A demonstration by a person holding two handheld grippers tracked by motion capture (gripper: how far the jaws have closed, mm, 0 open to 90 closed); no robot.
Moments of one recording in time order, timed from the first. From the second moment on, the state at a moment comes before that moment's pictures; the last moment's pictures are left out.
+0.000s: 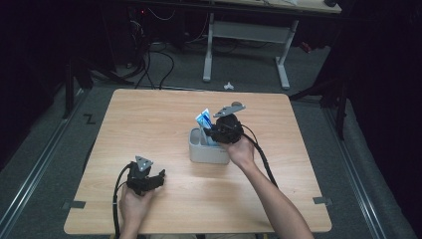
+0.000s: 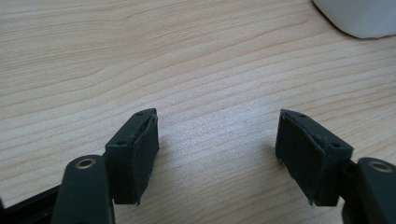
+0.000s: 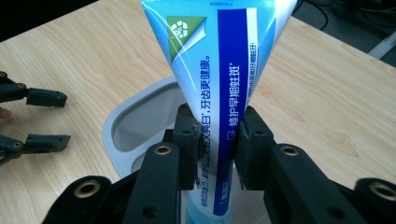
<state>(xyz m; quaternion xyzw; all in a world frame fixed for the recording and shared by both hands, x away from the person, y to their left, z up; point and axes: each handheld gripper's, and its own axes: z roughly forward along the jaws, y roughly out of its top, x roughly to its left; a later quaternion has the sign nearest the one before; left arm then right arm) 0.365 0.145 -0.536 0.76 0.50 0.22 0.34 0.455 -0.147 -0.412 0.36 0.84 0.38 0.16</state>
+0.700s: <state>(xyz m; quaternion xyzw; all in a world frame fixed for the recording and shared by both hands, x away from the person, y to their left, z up) 0.365 0.145 -0.536 0.76 0.50 0.22 0.34 0.451 -0.152 -0.415 0.36 0.83 0.40 0.15</state>
